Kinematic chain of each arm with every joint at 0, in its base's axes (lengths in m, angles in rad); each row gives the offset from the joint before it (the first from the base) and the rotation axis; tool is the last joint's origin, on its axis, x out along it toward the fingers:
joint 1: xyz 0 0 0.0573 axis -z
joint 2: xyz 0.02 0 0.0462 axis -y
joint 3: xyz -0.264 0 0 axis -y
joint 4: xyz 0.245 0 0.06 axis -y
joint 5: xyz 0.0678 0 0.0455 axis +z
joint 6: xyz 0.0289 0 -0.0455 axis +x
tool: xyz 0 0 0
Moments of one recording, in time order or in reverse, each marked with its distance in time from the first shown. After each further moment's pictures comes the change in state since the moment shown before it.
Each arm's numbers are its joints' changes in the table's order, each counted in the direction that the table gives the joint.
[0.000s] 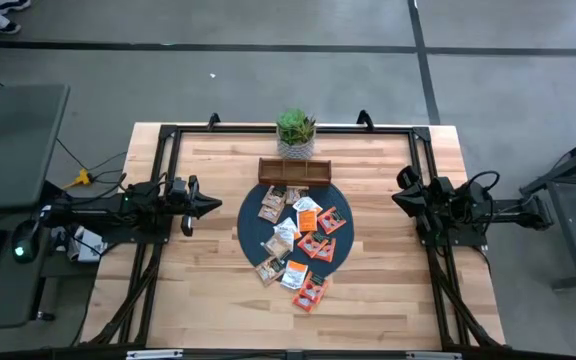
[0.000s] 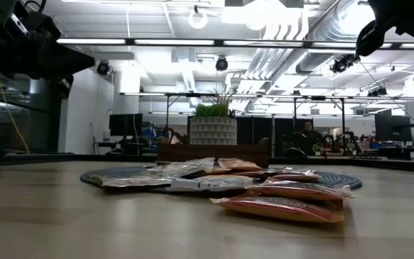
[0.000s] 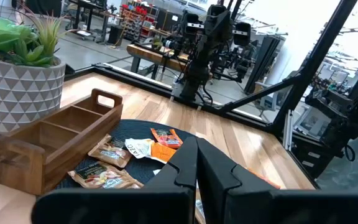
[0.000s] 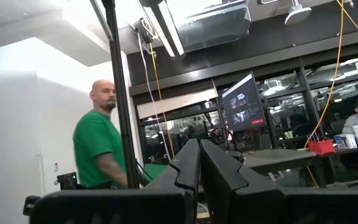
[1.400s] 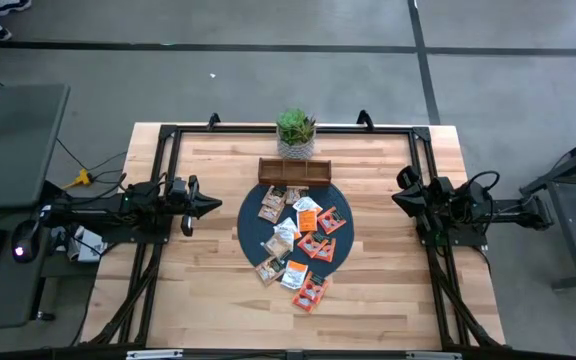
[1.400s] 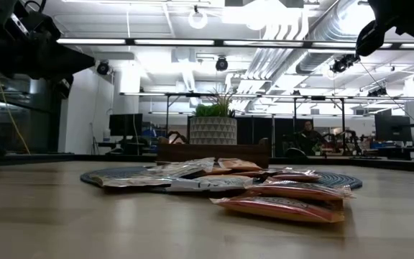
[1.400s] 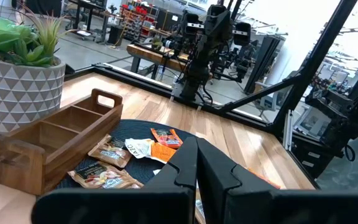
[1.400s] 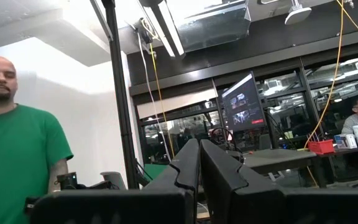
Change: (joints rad) left arm 0.000 0.000 0.000 0.000 0.000 0.000; right arm 0.000 0.000 0.000 0.000 0.000 0.000
